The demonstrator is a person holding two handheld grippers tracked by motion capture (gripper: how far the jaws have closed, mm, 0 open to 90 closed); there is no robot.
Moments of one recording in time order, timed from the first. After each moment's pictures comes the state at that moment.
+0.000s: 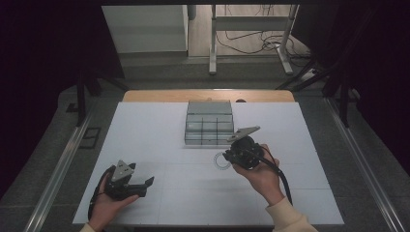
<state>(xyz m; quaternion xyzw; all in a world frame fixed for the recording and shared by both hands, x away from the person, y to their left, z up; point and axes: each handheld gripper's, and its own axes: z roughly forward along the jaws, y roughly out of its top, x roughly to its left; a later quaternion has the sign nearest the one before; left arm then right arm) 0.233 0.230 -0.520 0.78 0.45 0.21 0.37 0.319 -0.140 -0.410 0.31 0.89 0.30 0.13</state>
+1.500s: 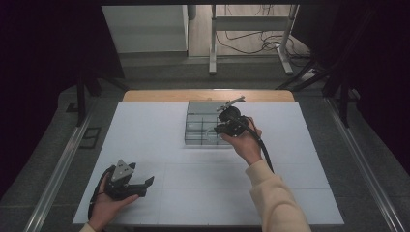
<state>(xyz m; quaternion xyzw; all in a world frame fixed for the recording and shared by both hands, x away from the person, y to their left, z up) 0.233 0.230 -0.519 0.78 0.45 0.21 0.37 0.416 -0.106 -0.414 0.35 0.88 0.30 0.12</state>
